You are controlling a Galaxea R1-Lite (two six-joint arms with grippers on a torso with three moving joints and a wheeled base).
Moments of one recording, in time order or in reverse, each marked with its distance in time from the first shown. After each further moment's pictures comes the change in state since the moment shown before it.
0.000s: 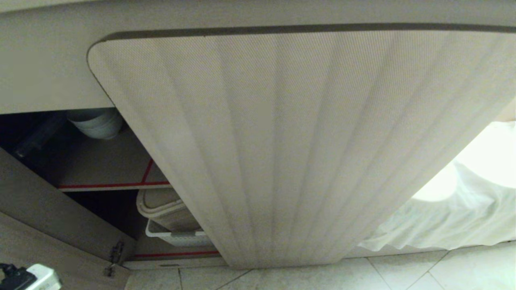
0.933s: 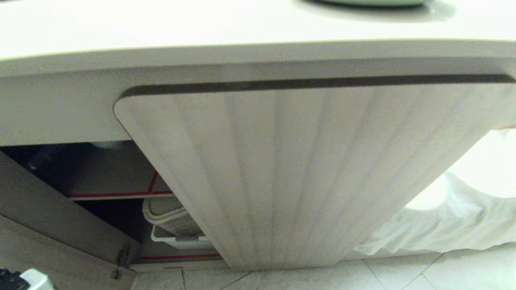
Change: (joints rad) left arm -0.014 -0.038 0.002 0.010 0.000 0.008; right arm 0.000 0.000 0.000 -0.001 0.000 0.000
